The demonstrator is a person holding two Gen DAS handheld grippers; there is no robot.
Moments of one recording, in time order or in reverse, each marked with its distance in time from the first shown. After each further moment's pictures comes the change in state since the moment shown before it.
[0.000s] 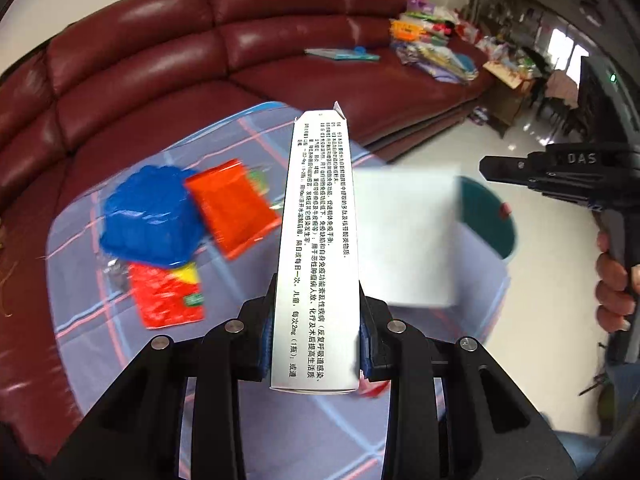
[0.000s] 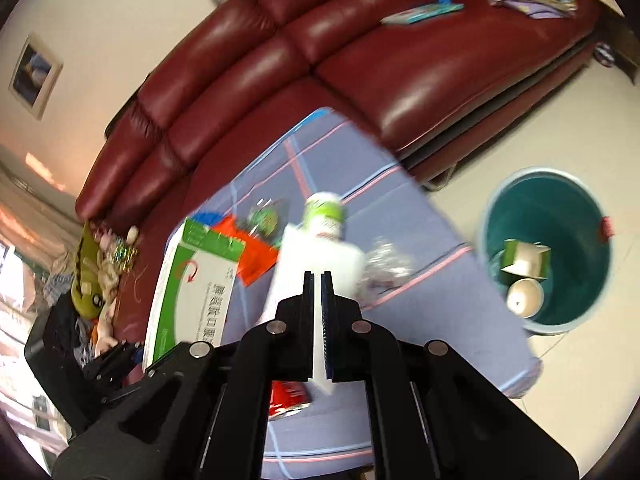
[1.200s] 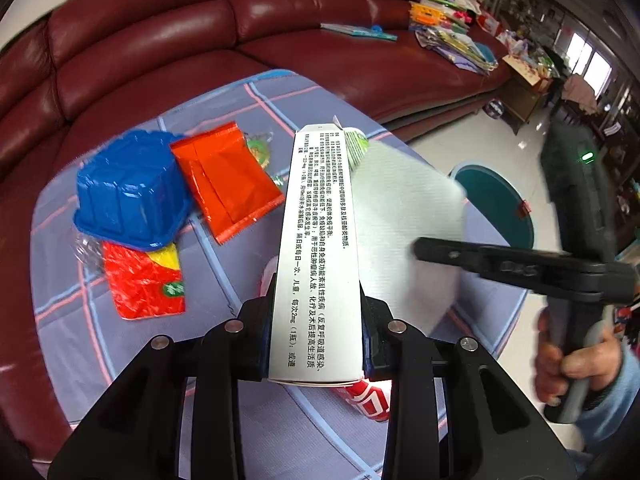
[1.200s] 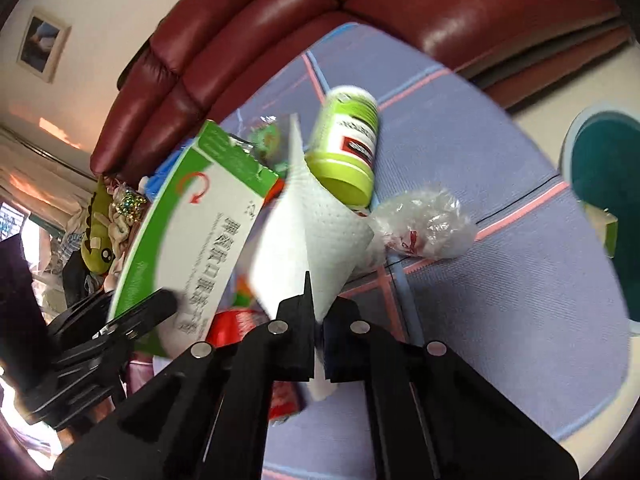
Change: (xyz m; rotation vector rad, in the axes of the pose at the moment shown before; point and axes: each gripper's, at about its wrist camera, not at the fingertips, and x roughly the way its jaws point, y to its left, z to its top) left arm 0.047 0.008 -0.001 -0.061 0.071 0.044; right arm 0.110 0.003 -0.048 -0.062 0.194 0.122
